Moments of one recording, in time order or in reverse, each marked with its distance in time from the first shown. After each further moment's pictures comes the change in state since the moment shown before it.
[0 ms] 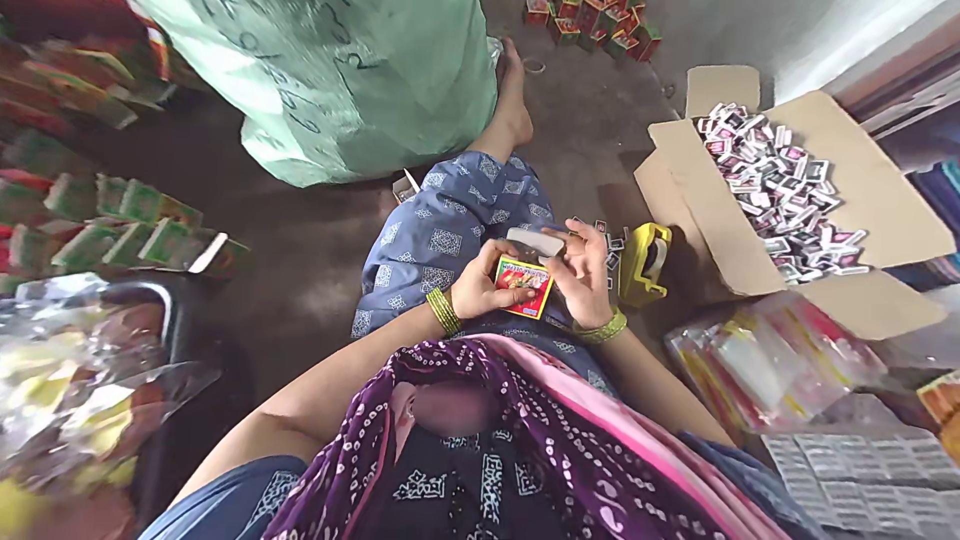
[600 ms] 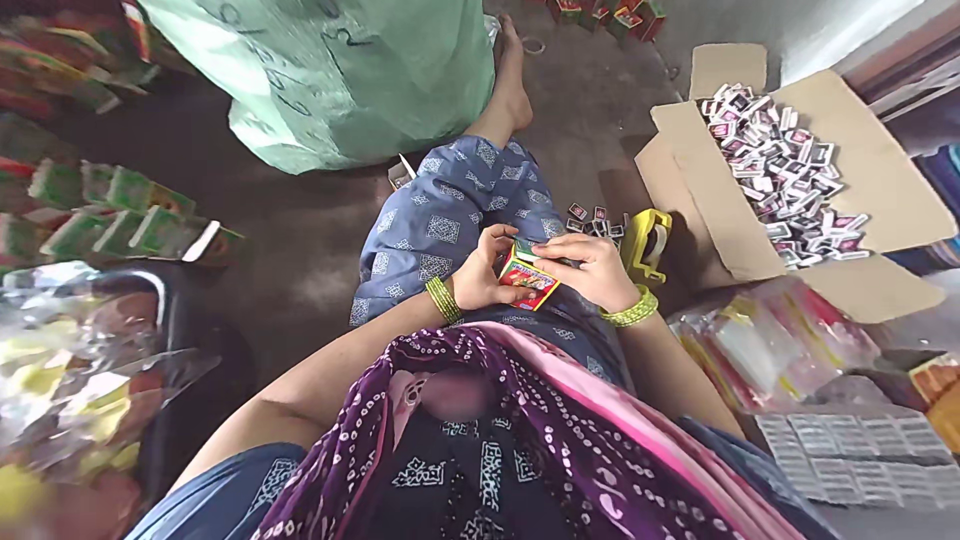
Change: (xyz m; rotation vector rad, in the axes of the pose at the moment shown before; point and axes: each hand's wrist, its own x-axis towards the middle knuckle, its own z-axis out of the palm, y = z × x) left_hand -0.002 -0.003 0.004 0.068 -0.060 -0.024; right_hand 0.011 -0.023 -0.028 -0.372 -0.304 -0.079
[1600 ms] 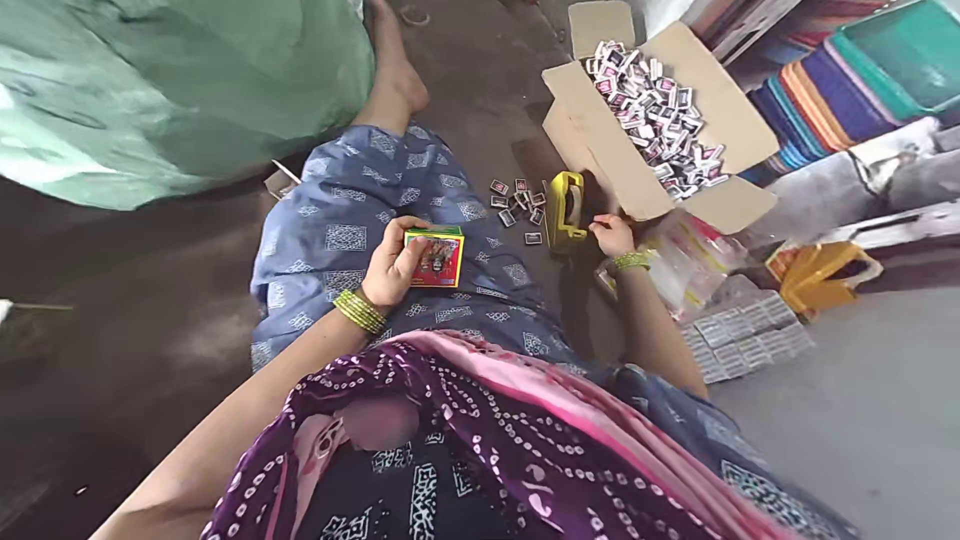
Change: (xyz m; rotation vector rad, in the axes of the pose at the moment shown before) left_hand 0.004 -0.001 -0.003 0.137 0.130 -0.189; right_hand -0.142 0.117 -0.142 -0.445 0.426 1.183
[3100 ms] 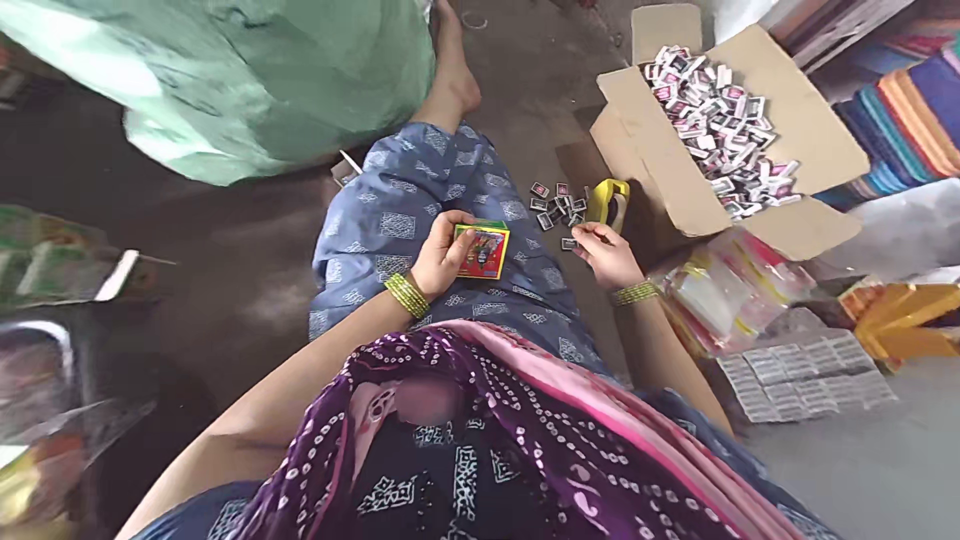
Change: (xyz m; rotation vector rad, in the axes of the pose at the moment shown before) left_hand 0.000 -0.001 0.006 -0.034 0.056 0.080; right_hand -0.083 -0.084 0.050 0.685 -0.330 -0.151
